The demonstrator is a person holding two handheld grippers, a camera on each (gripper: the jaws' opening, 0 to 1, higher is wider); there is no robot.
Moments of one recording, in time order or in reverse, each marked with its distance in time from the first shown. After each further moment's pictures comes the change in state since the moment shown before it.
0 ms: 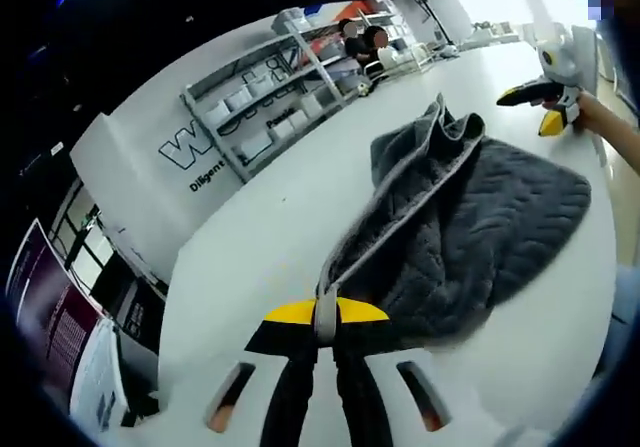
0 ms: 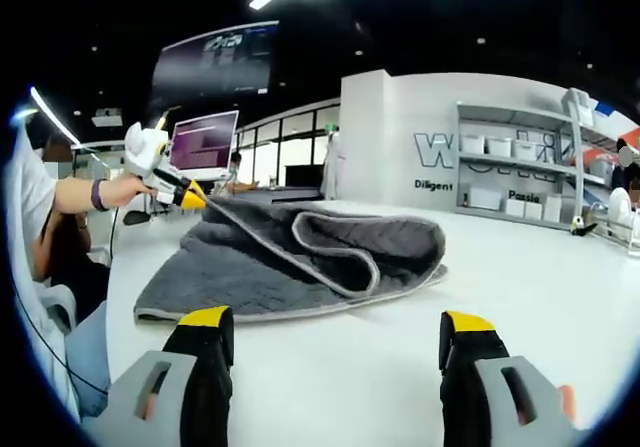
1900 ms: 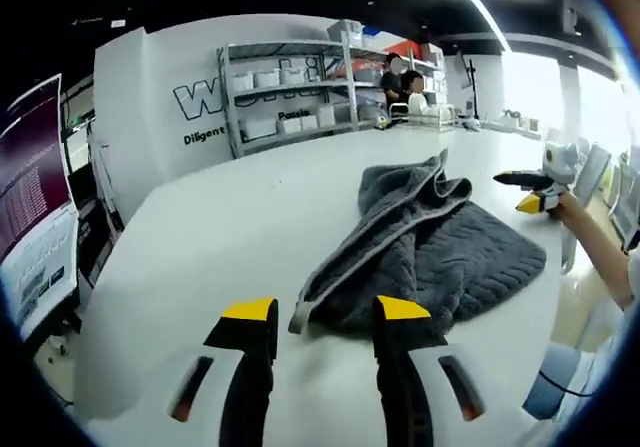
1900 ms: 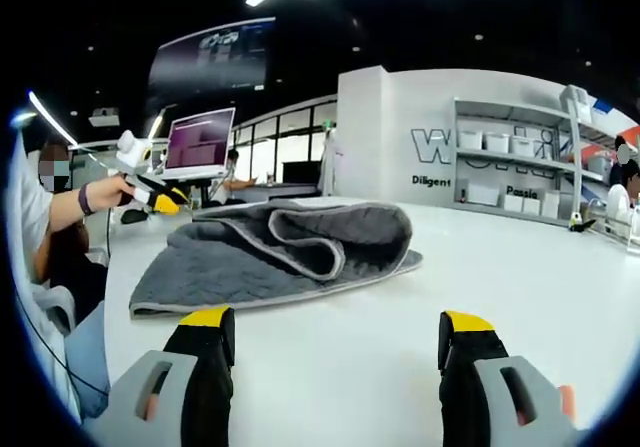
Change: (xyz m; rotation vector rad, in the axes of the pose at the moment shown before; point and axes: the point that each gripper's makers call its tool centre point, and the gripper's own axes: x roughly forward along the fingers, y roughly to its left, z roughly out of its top) left arm -0.048 0.001 -0.027 -0.429 -0.131 -0.152; right arm 0.001 -0.003 -0.002 0.010 0.016 -0.009
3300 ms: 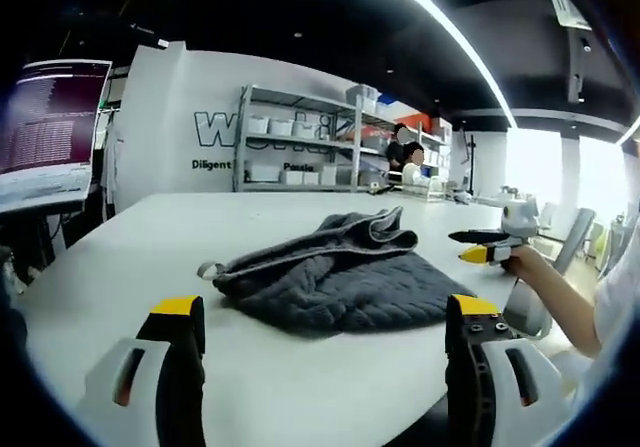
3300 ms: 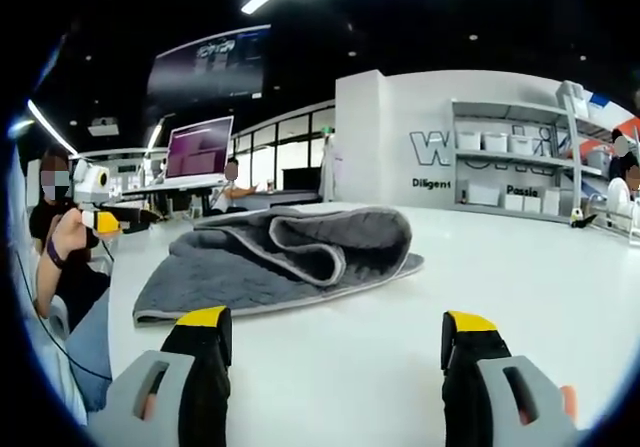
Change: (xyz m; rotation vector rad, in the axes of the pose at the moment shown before) left arm -0.038 -0.082 -0.011 -0.182 -0.252 0.001; right arm 0.000 0.001 0.004 0.027 -0.024 0.012
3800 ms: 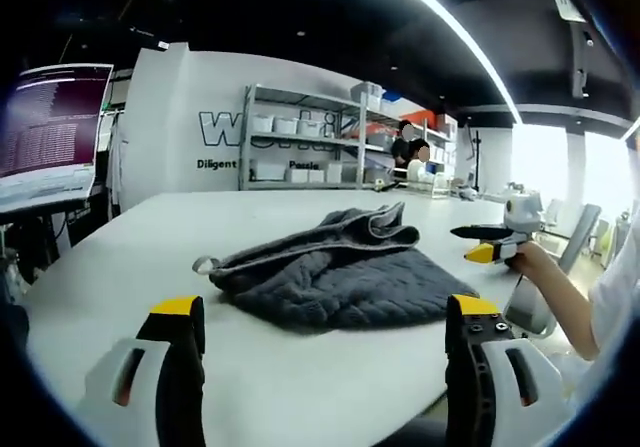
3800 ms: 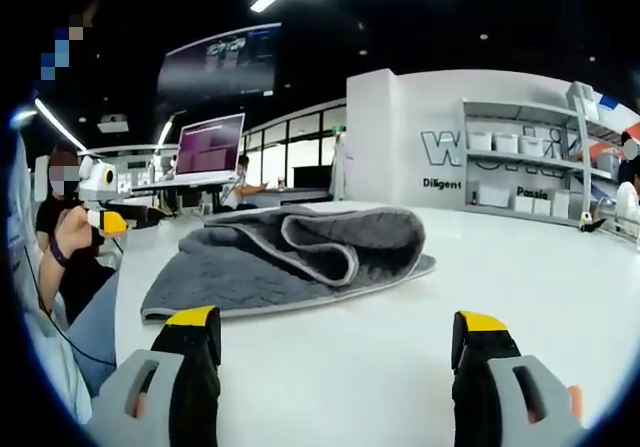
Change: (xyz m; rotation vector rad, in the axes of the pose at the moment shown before) left arm 0.002 -0.007 0.000 0.011 0.006 0.018; right arm 0.002 0.008 0.002 -0.018 0.004 0.042
